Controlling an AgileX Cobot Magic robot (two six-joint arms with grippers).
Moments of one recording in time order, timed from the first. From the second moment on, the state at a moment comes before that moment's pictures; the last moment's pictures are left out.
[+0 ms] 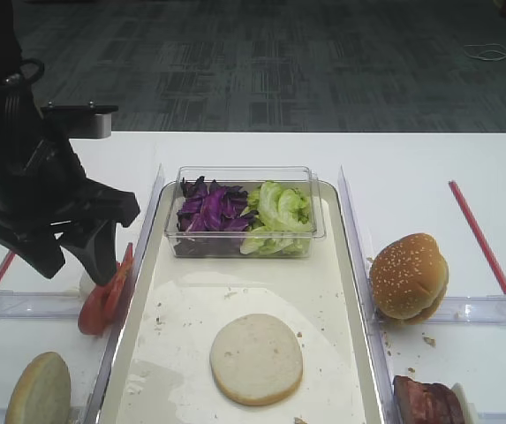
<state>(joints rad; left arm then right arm) -0.35 1.59 -1.17 -0.20 1.21 0.03 -0.06 -0.02 -0.47 -0.03 1.14 0.03</state>
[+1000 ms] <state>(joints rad) -0.04 1.59 -1.17 -0.09 1.21 0.09 -0.06 -0.02 -0.47 -0.03 1.14 0.02</state>
